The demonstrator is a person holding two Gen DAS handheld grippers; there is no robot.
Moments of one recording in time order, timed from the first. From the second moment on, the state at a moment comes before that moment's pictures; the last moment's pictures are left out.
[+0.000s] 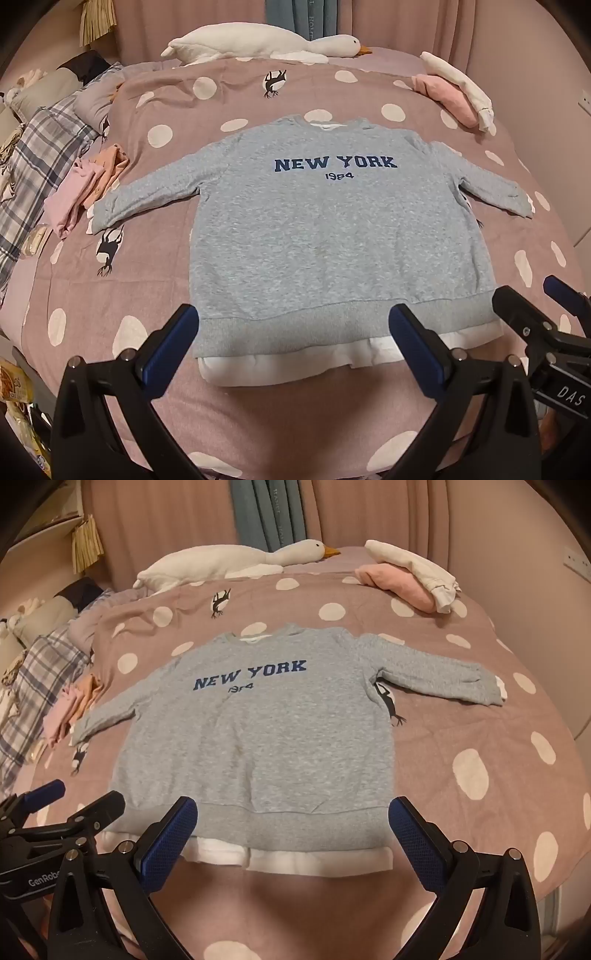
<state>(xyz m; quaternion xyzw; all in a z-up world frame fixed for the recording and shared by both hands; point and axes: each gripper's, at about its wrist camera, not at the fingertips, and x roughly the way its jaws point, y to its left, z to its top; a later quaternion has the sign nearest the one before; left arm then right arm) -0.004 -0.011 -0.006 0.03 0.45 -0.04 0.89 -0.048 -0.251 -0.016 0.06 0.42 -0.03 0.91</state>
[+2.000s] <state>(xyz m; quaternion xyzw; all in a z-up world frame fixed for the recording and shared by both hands) 0.050 0.009 -0.018 -0.10 0.44 -0.11 0.88 -0.031 -0.335 -0.038 0.20 0.37 -0.04 0.90</state>
